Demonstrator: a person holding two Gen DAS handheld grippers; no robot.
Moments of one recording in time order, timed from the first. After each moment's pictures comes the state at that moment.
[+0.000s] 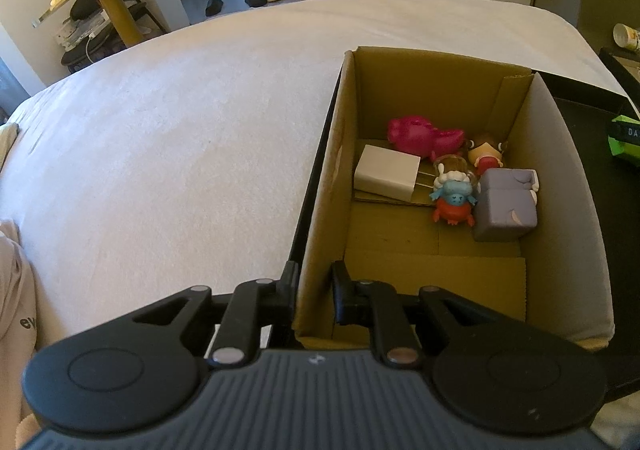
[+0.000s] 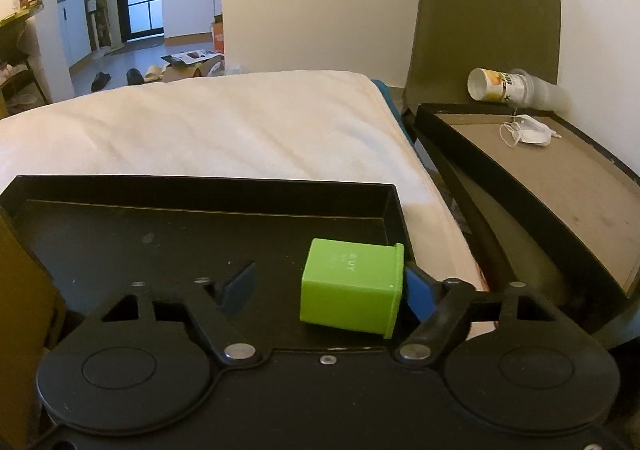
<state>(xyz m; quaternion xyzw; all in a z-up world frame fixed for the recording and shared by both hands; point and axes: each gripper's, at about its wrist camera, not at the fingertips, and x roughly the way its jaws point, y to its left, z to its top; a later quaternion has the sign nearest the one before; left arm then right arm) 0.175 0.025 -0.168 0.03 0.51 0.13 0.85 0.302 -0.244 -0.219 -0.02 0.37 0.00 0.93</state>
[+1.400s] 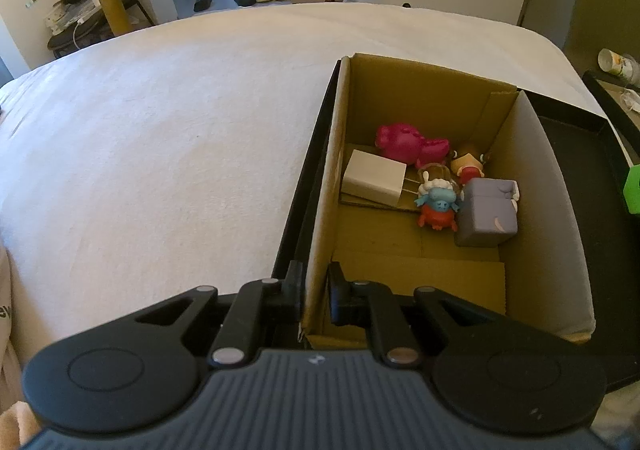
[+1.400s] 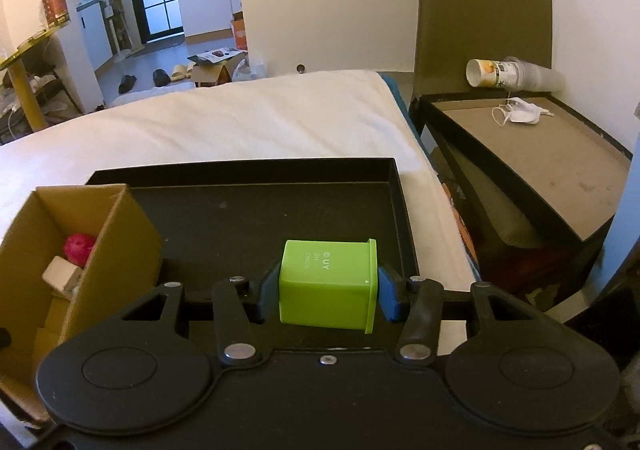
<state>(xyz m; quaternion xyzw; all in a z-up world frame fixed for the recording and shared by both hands) 0.167 0.039 -0.161 -0.02 0.50 0.10 0.86 0.227 -0.247 -0.156 0.03 0.40 0.03 0.92</state>
